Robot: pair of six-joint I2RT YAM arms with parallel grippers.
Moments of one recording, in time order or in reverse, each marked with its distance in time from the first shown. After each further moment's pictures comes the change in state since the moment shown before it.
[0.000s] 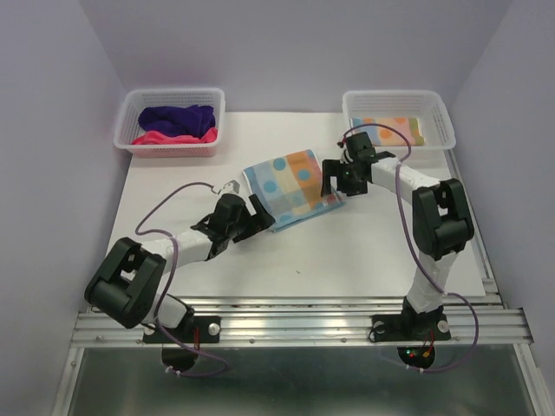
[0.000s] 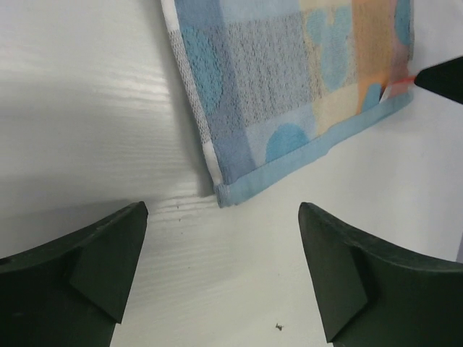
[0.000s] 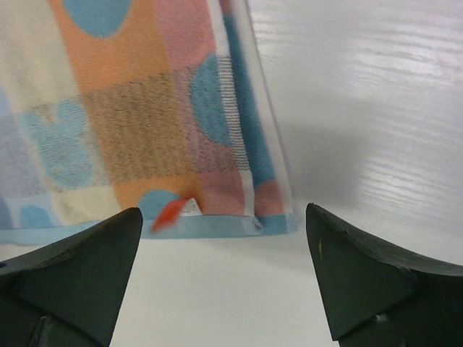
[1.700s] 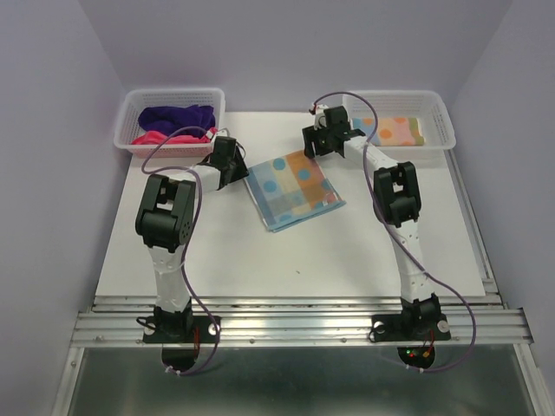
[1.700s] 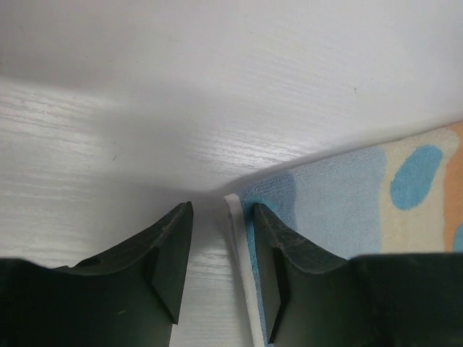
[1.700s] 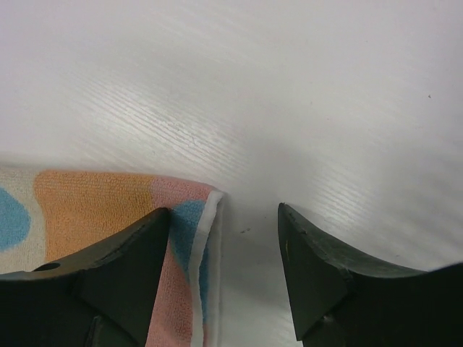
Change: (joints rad) left arm 0.275 0.606 0.742 -0.205 -0.109 0.326; right arm 0.008 0.596 0.774 0.151 -0.020 -0.291
